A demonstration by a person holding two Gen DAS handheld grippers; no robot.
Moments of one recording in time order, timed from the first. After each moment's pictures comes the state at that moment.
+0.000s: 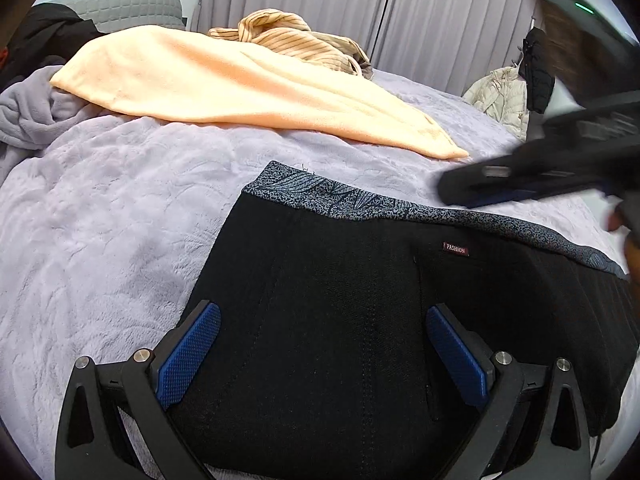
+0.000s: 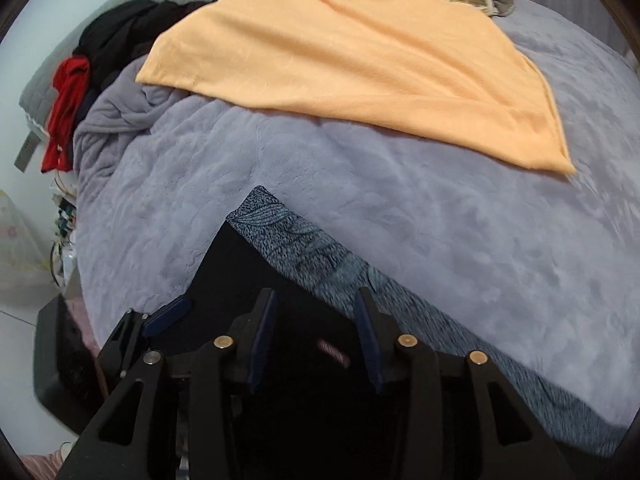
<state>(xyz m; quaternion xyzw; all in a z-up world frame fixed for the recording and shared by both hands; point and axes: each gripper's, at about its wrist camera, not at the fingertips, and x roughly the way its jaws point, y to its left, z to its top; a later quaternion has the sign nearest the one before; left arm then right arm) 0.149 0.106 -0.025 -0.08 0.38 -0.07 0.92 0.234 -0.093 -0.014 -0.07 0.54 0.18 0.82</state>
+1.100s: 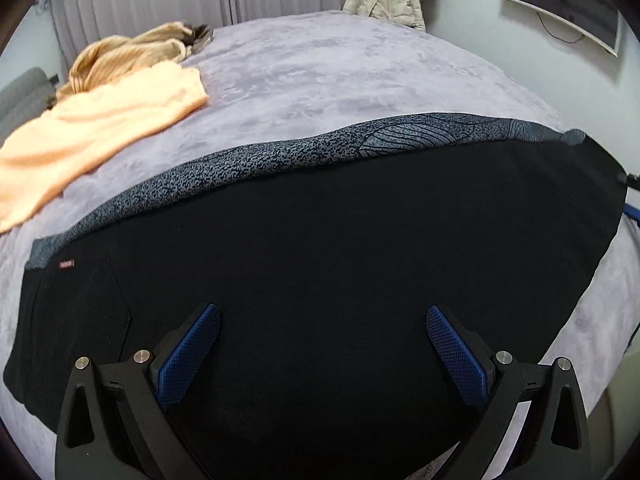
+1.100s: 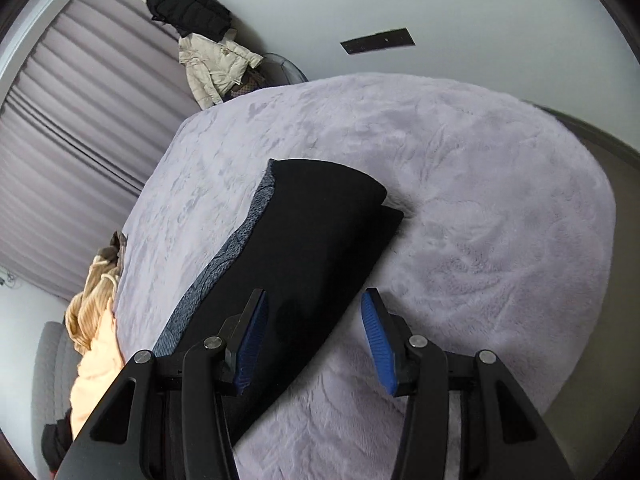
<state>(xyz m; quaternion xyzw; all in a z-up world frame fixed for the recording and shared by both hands) 0.113 -0.182 -0.003 0.11 0.44 -0.19 0.87 -0.081 -0.616 0.051 0.39 0.22 -0.27 0.85</state>
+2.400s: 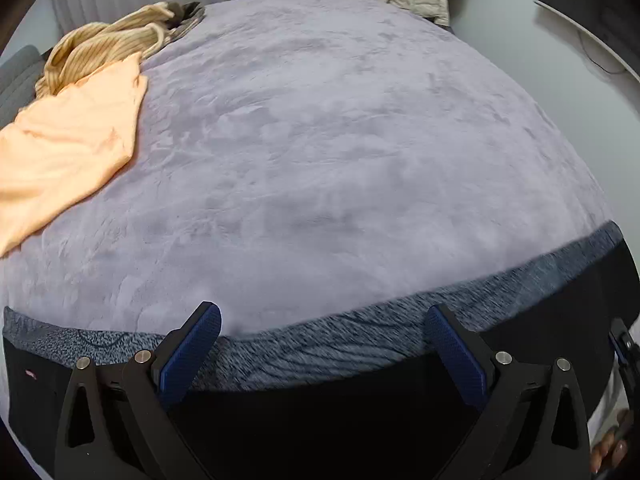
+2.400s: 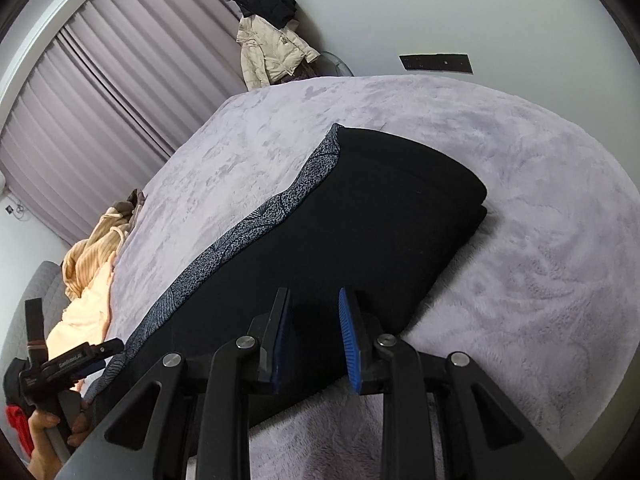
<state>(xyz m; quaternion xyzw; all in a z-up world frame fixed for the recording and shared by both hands) 0.217 -0.302 0.034 0.07 0.51 -0.17 0.84 -0.059 -0.592 0.036 0.28 0.22 -0.23 0.90</state>
